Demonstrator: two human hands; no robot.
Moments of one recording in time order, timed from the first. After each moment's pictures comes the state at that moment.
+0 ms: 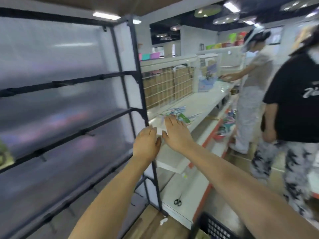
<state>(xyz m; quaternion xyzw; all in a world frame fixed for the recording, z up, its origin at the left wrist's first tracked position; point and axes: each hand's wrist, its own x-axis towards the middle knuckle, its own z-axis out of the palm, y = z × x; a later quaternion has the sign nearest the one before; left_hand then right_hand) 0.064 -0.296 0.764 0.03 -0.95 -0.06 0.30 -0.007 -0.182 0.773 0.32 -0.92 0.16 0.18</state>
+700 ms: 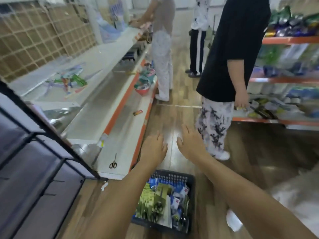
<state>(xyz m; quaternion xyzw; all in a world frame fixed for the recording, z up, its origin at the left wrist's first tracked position) 0.006 0.034 0.593 -0.19 -0.97 -0.12 0.04 0.017 0.183 0.586 -0.02 -0.98 0.18 0.10</state>
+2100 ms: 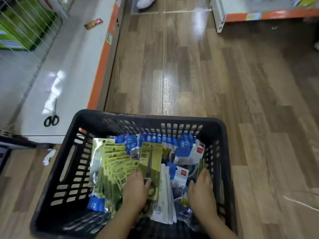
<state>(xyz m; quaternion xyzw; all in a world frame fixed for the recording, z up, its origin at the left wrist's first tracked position) -0.007 0.000 -0.061 -0.02 -0.95 -0.10 -0.28 0.064 0.172 -0.063 -0.34 -0.87 0.30 -0.21</state>
